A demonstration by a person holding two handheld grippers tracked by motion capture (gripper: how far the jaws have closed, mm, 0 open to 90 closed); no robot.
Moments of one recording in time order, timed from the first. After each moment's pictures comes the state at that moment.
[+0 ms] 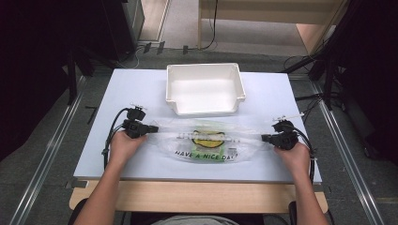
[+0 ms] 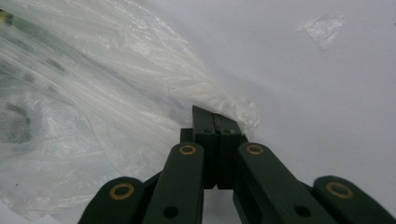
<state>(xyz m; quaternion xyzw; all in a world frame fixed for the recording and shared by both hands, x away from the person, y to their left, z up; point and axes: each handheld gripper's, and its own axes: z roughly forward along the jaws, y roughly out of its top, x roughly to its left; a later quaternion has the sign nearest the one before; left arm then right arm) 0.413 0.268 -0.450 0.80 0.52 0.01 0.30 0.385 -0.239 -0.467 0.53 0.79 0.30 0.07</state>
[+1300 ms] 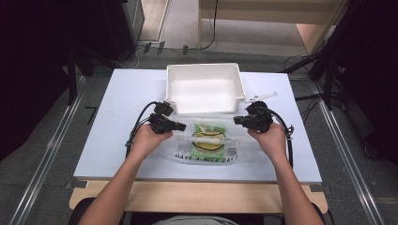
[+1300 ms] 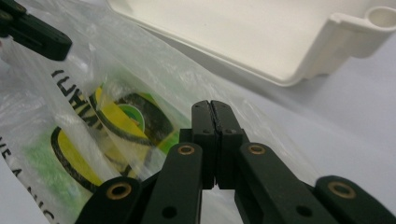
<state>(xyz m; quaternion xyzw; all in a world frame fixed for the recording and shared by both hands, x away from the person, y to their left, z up) 0.417 0.180 -0.423 0.84 0.43 -0.03 0.34 0.409 -0.150 -0.403 0.43 0.82 0.37 0.08</state>
